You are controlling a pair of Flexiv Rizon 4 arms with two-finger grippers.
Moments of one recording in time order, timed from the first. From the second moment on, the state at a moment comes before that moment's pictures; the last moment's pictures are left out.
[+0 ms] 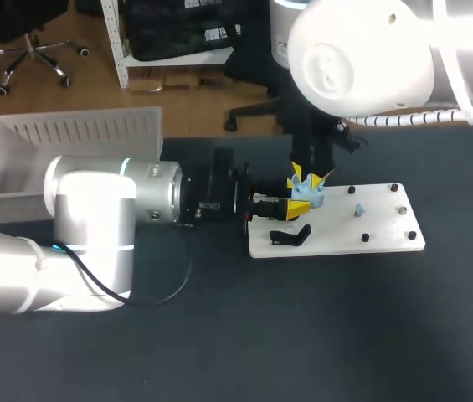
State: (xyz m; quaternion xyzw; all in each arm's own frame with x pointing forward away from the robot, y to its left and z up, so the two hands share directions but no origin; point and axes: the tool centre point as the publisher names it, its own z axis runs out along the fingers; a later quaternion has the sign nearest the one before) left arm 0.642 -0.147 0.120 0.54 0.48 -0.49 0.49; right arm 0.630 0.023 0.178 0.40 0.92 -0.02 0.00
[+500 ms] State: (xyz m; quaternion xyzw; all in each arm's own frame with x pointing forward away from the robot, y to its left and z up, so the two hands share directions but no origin) left arm 0.642 -0.147 0.120 0.54 0.48 -0.49 0.49; right arm 0.633 0.020 0.175 0.40 0.92 -0.03 0.01
